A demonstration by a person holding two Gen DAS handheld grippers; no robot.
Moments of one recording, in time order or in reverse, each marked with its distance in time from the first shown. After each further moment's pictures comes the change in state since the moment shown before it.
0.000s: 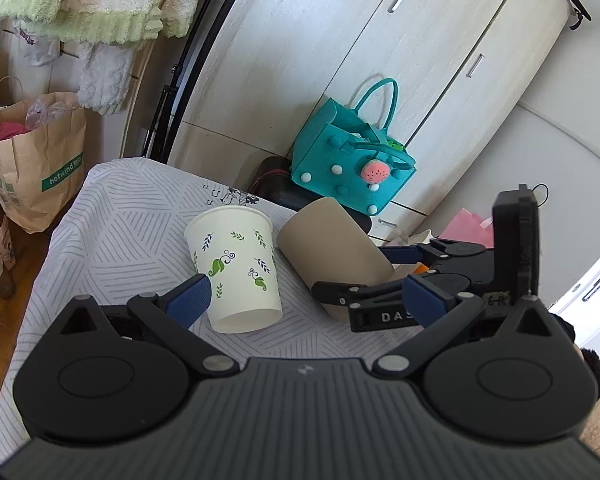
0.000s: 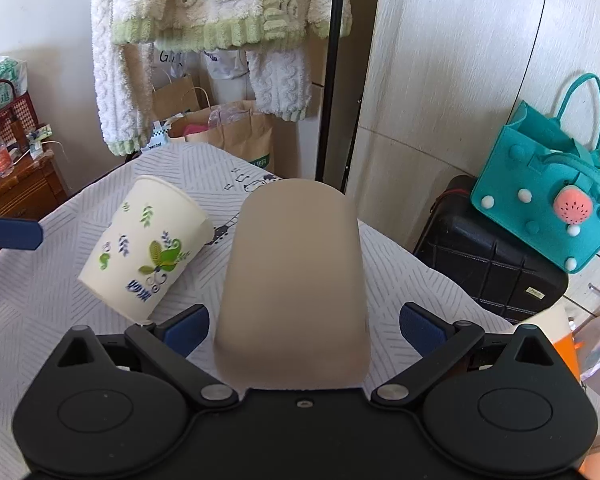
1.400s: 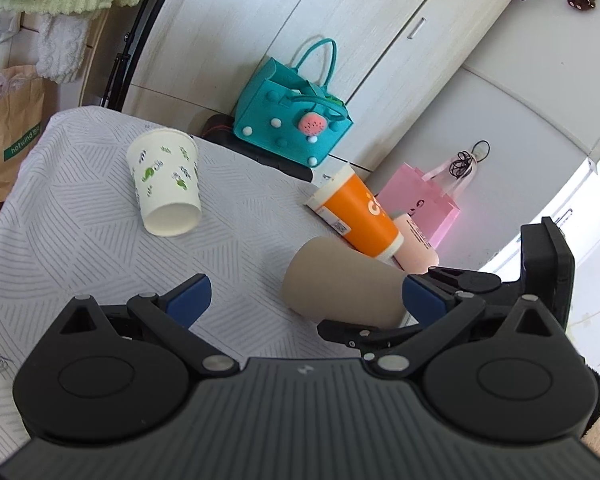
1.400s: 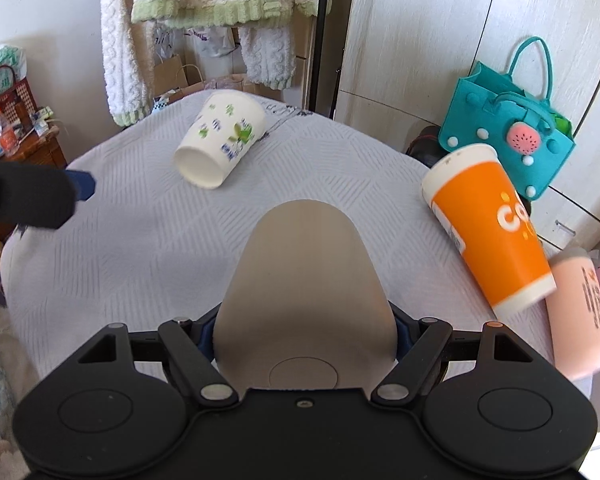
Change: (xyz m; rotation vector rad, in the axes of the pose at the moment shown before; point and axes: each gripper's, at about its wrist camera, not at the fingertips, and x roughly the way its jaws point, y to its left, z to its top) left arm -0.052 -0.038 -0.049 0.028 0.116 -0.154; right arm -0.105 0.050 -0.094 0.059 0.059 -0.077
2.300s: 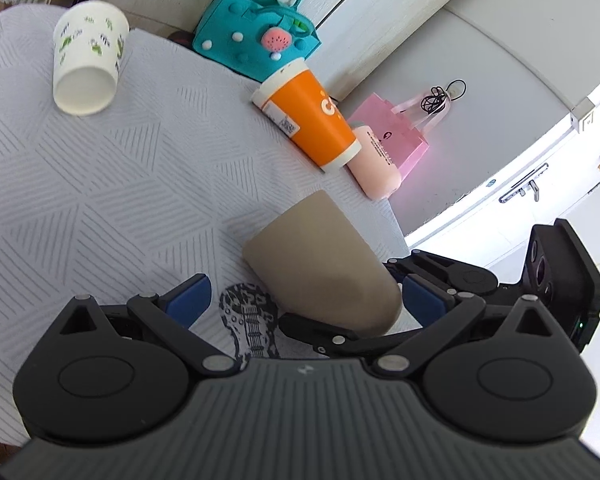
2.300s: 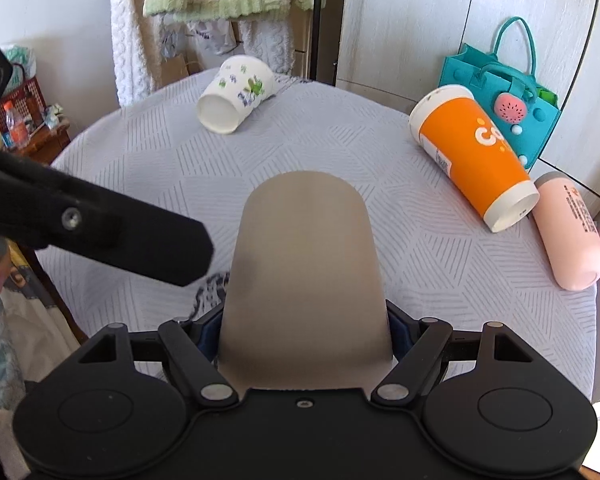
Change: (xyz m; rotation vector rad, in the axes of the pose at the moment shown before) left arm 0.049 -0.029 -0.053 -0.059 0.199 -0.110; right arm -0.024 0.007 -0.071 0.036 -0.014 0.015
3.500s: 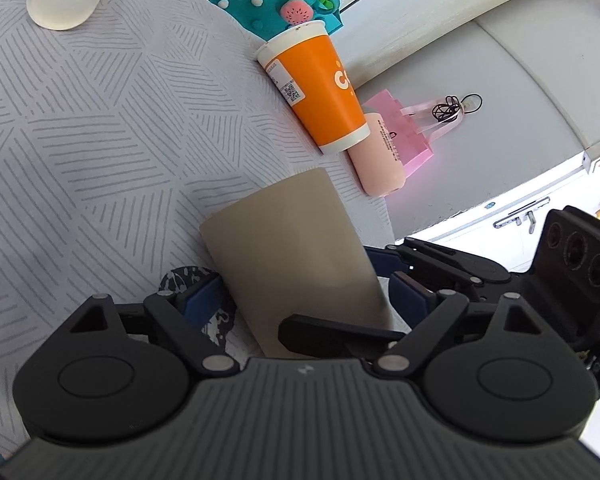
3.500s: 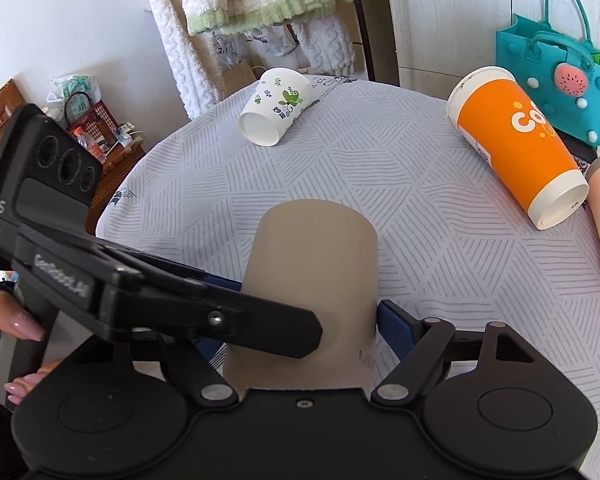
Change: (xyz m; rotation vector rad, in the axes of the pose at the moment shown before) left arm 0.054 0.001 -0.007 -0.170 0.024 -0.043; right arm 0.000 -0.050 0.014 0.047 0.022 0.324
